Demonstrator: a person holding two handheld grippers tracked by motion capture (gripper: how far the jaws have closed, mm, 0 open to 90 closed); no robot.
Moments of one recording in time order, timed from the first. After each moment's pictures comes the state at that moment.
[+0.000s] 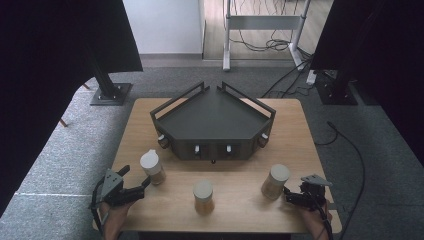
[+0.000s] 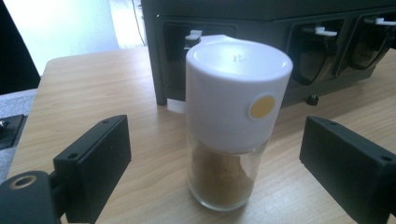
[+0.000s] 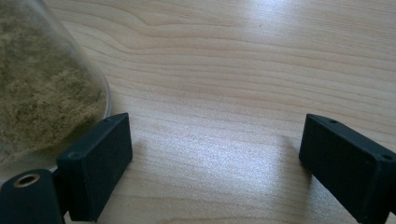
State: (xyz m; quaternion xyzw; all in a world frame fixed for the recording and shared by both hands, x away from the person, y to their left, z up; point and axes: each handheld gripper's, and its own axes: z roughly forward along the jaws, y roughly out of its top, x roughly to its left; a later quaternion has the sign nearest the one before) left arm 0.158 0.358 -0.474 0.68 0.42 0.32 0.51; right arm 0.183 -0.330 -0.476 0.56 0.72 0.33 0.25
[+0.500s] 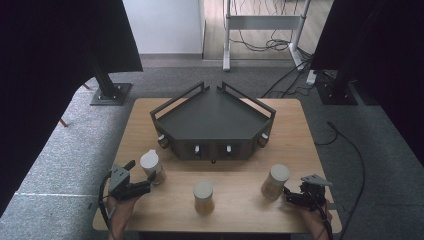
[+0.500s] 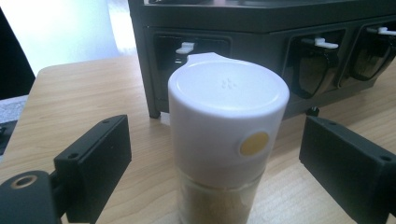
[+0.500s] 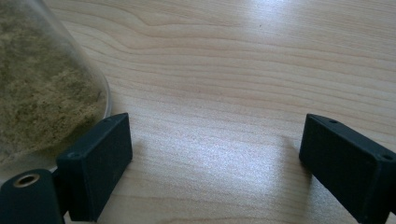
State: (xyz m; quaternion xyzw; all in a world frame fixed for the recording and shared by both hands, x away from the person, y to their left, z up) left arm 0.174 0.341 -0.471 0.68 0.42 0.32 0.51; right arm 0.183 -0.330 -0.476 0.56 0.72 0.33 0.25
